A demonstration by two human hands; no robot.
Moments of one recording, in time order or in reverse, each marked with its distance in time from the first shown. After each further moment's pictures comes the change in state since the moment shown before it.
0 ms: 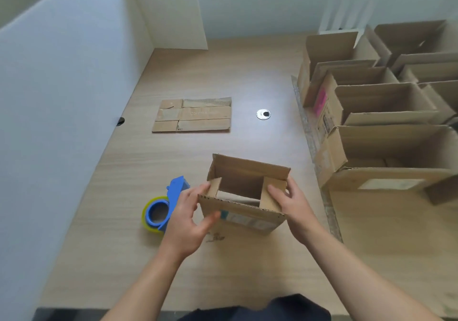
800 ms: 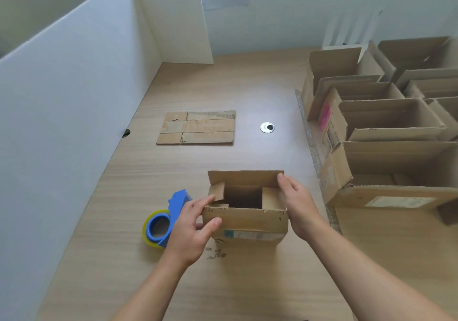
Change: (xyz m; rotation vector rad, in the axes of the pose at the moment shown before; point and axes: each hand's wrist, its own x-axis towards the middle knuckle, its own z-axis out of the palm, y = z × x) left_hand 0.013 0.001 0.005 -0.070 0.011 -0.077; right_hand 0.041 -0.016 -0.001 -0.038 0.130 0.090
